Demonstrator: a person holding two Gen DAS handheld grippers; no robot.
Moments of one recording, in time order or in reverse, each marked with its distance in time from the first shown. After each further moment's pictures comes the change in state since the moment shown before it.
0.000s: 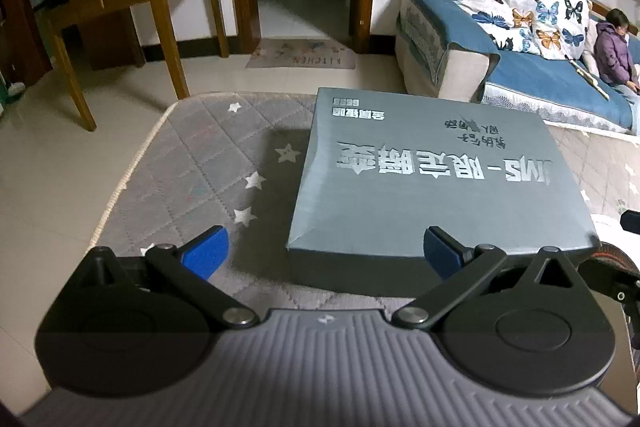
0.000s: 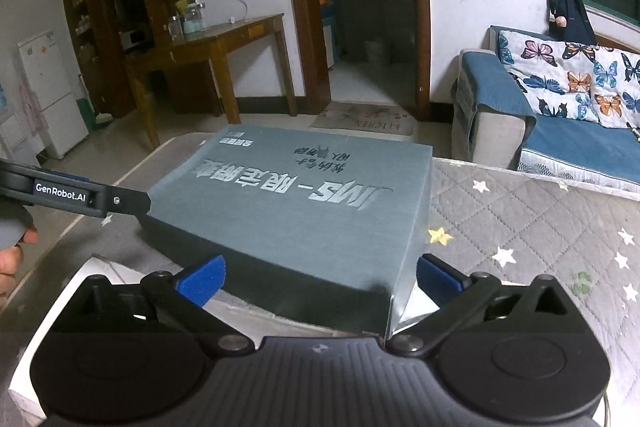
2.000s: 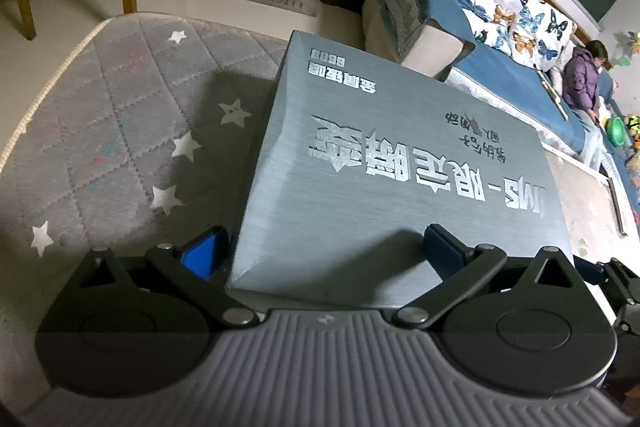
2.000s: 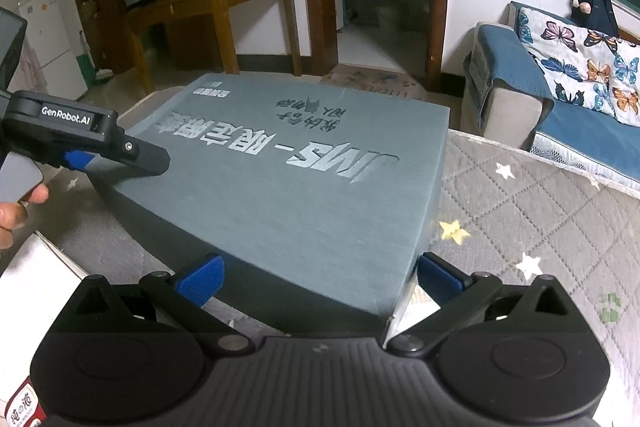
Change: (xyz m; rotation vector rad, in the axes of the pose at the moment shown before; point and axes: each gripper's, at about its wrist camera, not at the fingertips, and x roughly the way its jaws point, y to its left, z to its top) left arm 0.085 0.032 0.021 -0.190 0.177 -0.243; right arm 0.067 -0.011 0.004 -0.072 0.128 0.003
